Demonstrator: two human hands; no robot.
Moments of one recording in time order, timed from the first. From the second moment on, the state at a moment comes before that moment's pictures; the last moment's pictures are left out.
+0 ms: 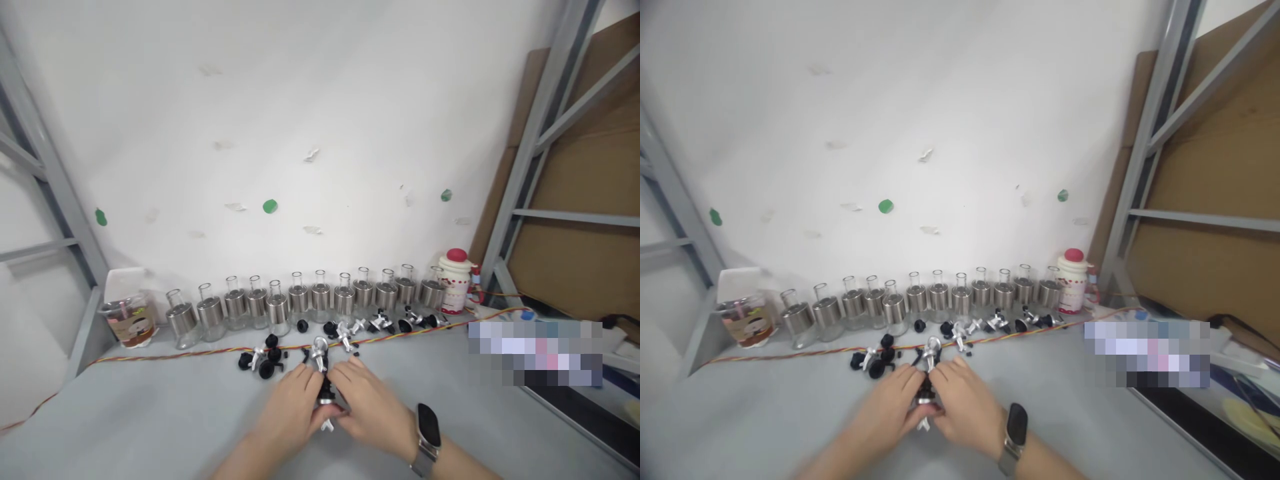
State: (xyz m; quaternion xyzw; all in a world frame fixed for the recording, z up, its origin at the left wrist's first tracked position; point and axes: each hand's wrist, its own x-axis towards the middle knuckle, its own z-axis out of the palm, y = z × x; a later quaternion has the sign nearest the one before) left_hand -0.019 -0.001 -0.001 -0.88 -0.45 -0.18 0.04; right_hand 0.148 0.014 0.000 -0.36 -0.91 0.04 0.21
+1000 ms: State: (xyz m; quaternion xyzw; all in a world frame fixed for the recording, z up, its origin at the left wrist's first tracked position) left_hand -0.024 -0.001 0.003 -0.84 -0.39 -0.35 0.12; right_hand 0.148 0.013 0.006 -0.30 -0.88 -0.16 0.31
